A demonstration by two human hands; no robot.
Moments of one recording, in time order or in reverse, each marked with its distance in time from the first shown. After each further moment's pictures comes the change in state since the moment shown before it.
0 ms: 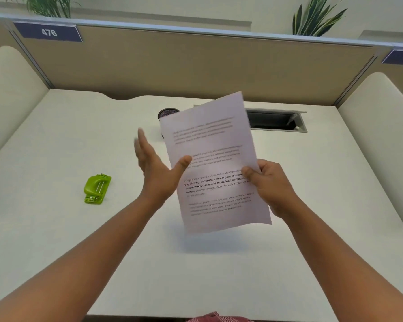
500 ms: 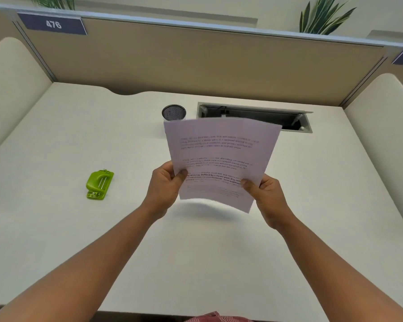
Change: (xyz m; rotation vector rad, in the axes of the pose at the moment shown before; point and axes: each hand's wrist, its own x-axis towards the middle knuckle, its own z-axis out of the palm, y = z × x) left_hand -0.007 -0.046 0.008 -0.445 -0.212 -0.056; right_hand 0.002 0.050 0.010 0.244 -0.065 -0.088
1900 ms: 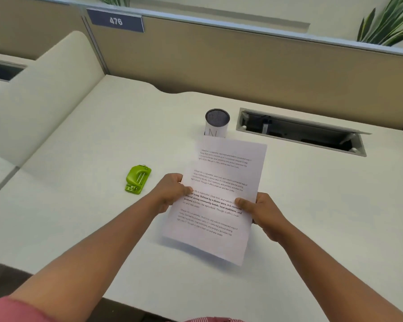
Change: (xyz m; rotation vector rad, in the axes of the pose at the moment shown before) left_hand 0.025 -0.016 -0.092 0.233 0.040 -0.584; right_hand 0.043 0.035 0.075 -0.218 -0.273 0.349
